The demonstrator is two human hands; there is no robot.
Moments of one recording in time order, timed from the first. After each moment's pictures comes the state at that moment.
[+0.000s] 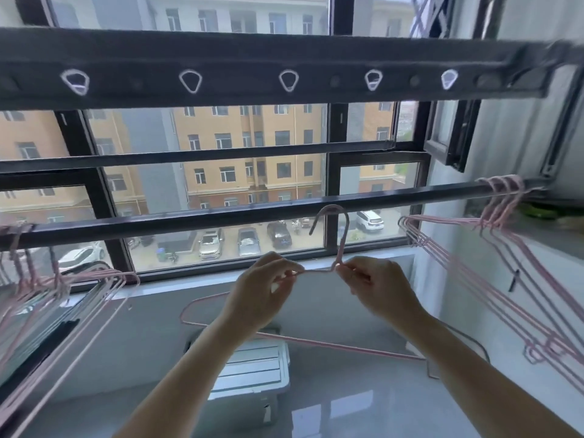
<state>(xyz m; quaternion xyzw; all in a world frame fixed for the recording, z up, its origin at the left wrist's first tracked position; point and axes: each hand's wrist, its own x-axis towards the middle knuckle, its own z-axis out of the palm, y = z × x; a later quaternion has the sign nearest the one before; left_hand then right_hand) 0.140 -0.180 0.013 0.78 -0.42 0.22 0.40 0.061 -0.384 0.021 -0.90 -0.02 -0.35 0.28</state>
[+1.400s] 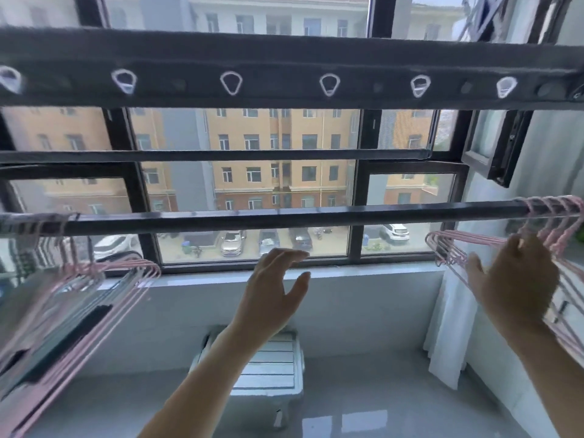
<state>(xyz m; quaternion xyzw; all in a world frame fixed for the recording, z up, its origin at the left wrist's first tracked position) 0.135 -0.171 0.023 0.81 -0.33 0.28 0.39 0.075 -0.506 0.026 -0.83 0.32 -0.46 -0.04</state>
